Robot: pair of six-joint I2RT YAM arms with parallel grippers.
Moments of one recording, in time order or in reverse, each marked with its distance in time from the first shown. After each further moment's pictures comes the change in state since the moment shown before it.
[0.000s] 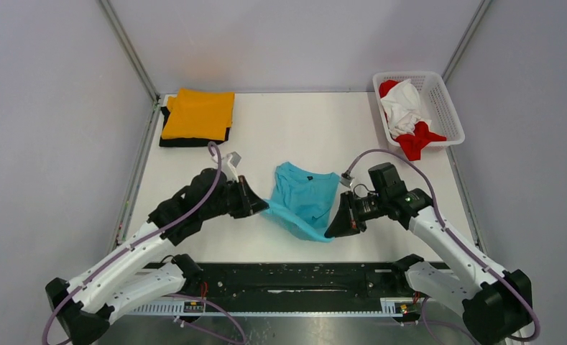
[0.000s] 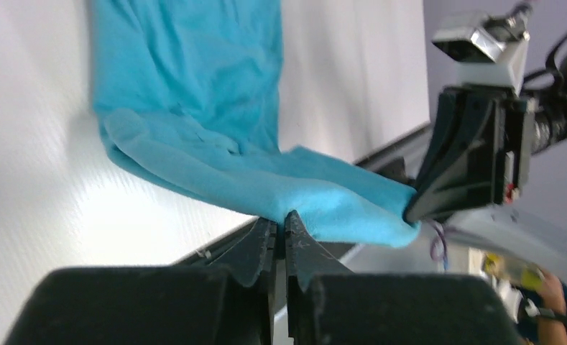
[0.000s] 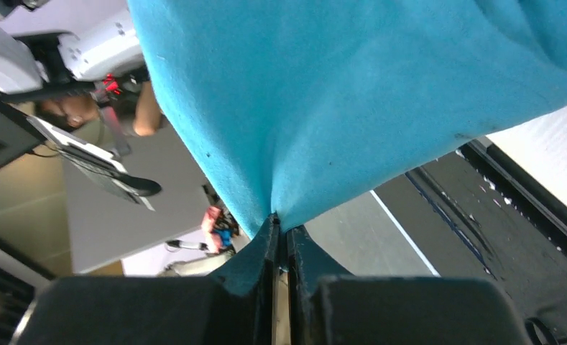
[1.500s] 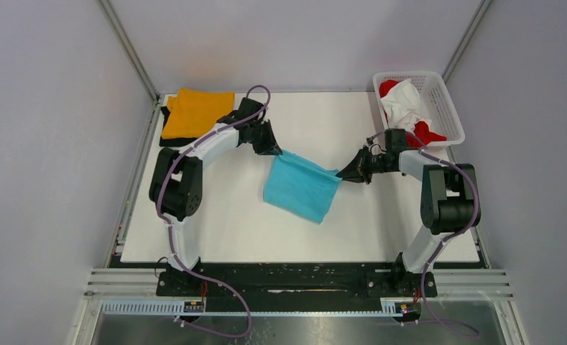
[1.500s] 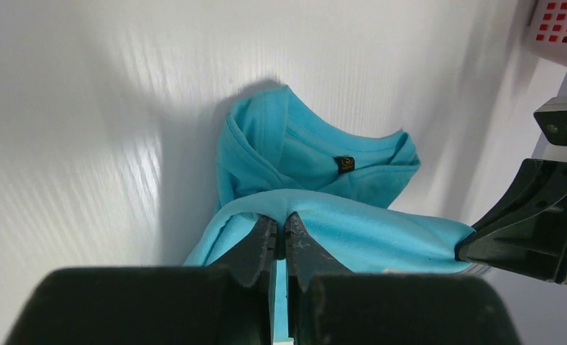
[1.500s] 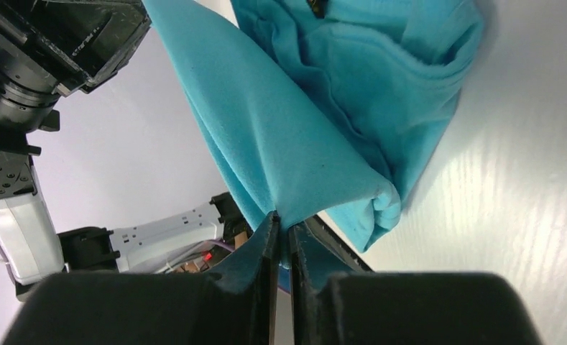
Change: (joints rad) left arm 0.385 1.175 0.738 0.049 0.187 0.245; right arm -0.453 0.790 0.274 0.341 -0.027 0.067
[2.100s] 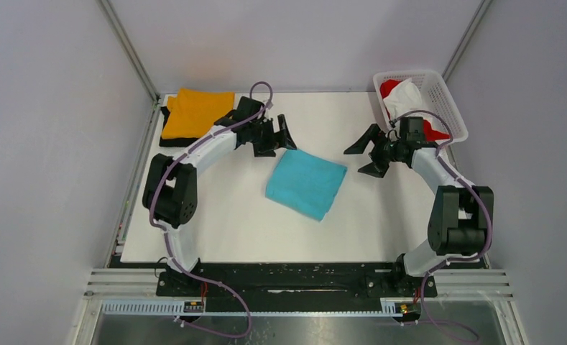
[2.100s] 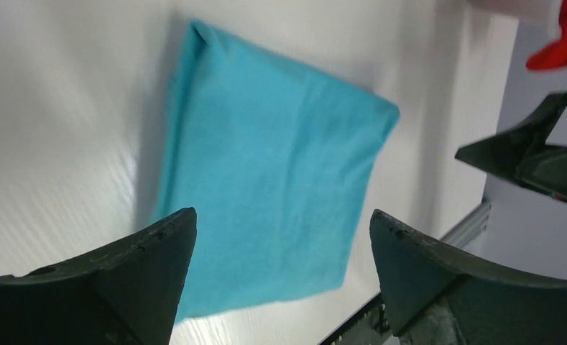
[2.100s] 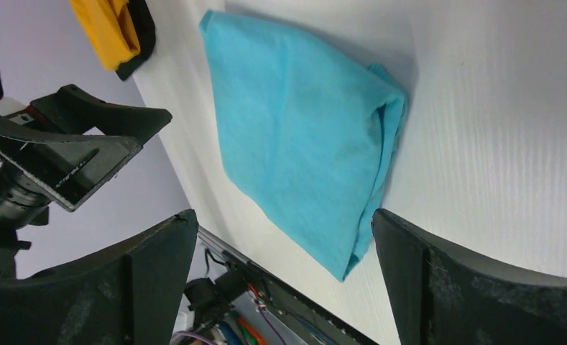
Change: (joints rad) left arm -0.002 -0.001 0.043 0.035 0.075 0.043; right arm -0.062 -0.113 0.098 -0.036 0.293 0.029
